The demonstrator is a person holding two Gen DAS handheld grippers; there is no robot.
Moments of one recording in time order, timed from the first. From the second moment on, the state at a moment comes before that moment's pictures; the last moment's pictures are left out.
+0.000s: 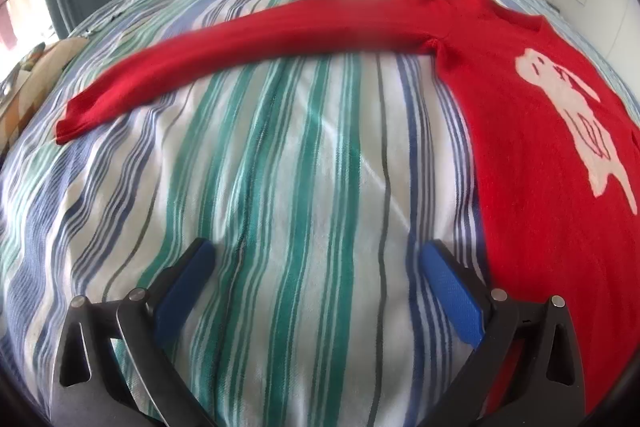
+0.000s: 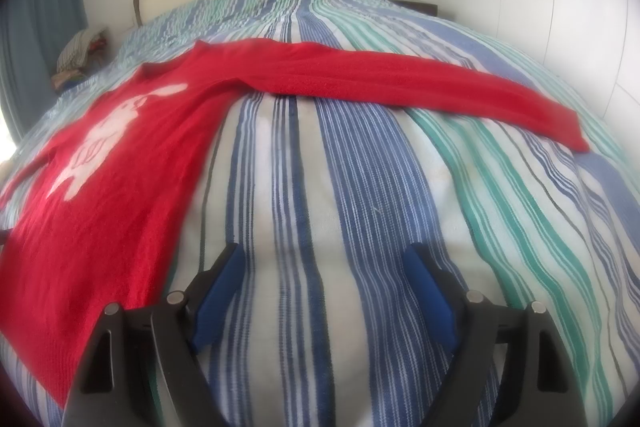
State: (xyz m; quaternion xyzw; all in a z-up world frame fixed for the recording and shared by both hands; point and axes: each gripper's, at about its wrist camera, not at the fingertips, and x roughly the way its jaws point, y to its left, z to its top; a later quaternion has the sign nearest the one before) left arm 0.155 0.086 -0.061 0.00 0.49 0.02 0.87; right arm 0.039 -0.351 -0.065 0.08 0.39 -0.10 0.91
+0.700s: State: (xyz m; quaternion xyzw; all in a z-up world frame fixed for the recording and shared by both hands) left arm 0.155 0.085 -0.062 0.00 0.49 0.02 0.87; right arm 0.040 -0.350 -0.065 0.08 0.39 -0.10 0.91
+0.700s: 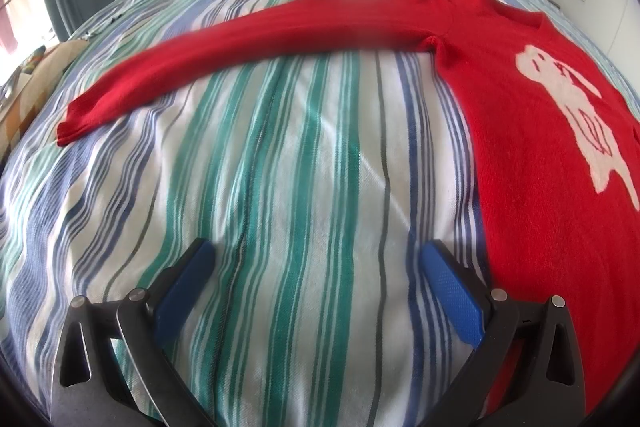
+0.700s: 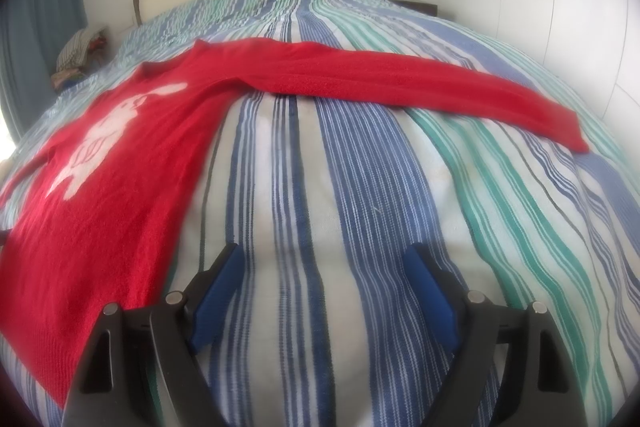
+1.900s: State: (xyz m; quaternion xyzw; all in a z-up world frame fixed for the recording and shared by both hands) left arm 0.156 0.084 -0.062 0.00 0.48 0.02 0.87; right arm 0.009 -0.583 -0.022 0.49 0.25 -0.13 0.82
